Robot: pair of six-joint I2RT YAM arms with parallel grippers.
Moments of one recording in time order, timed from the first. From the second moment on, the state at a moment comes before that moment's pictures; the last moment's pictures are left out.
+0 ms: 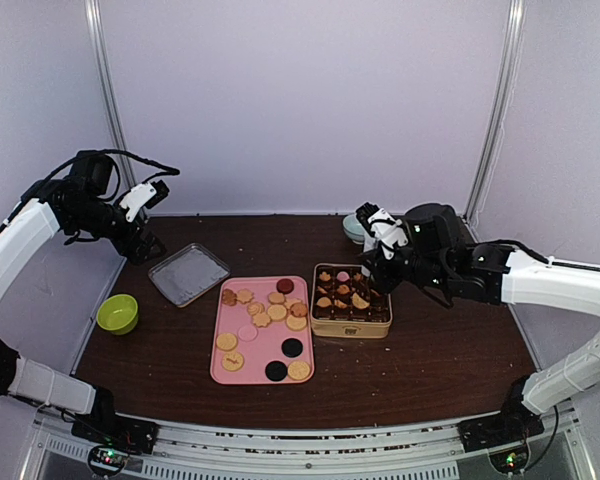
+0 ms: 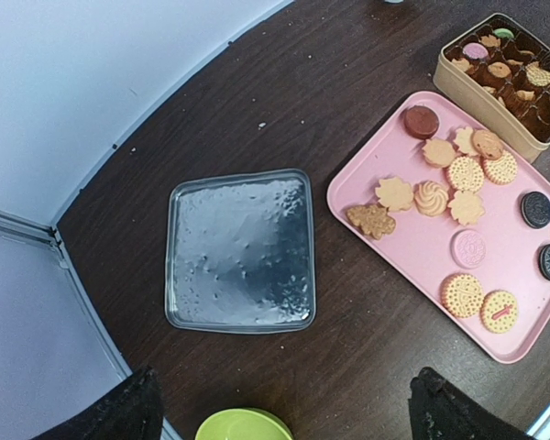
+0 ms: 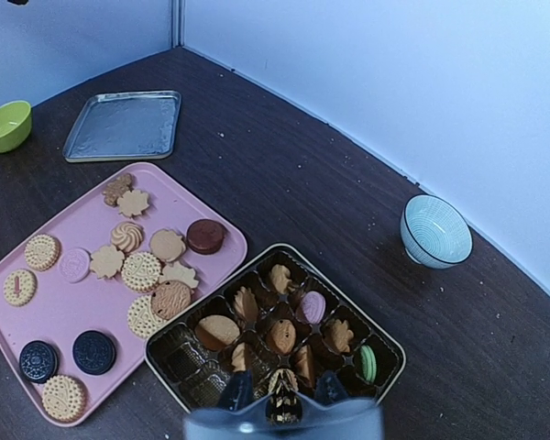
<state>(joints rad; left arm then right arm) -0.16 1.27 1.34 -0.94 0.23 0.57 0.85 1.30 0.97 -0.14 0.22 -0.08</state>
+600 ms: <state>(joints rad) -0.16 1.27 1.34 -0.95 0.25 0.57 0.82 1.29 1.00 -0.13 0.20 -0.07</state>
